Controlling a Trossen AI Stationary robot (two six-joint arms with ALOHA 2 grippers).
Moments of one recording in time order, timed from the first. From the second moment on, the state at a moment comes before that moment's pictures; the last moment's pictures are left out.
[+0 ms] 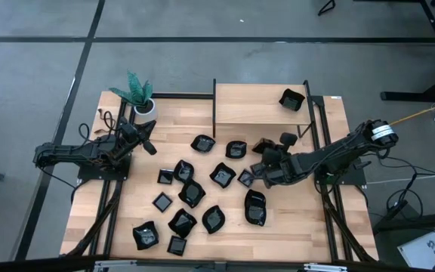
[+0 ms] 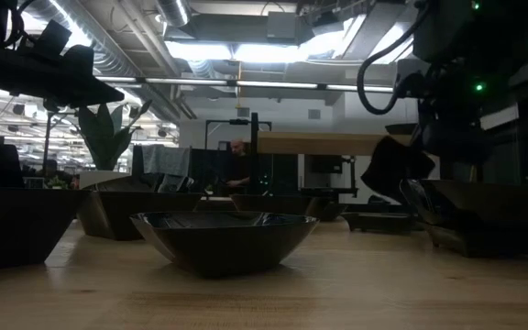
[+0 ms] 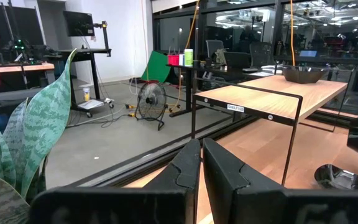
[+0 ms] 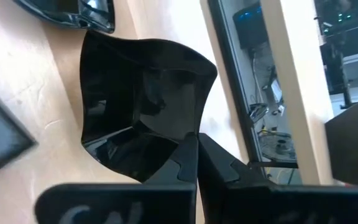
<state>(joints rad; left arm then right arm) 0.01 0.00 0.02 0.03 -0.83 0.00 0.29 1.45 0.78 -0.85 1.00 0.46</state>
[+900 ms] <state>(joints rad) 0.01 0.00 0.02 0.03 -0.83 0.00 0.28 1.19 1.05 -0.92 0.70 0.61</state>
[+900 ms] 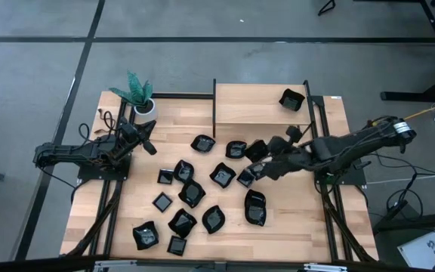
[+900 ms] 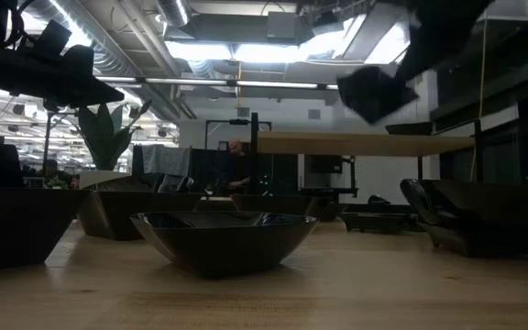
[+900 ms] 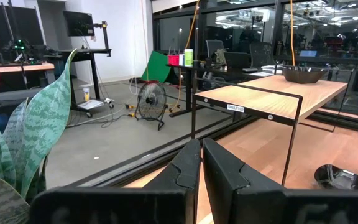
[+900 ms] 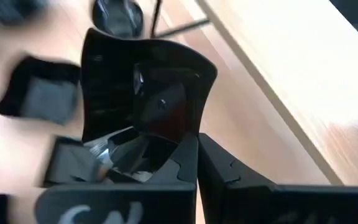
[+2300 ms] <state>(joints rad) 0.01 0.00 0.02 0.03 -0.83 0.00 -0.29 0.81 1.00 -1.00 0.90 0.86</state>
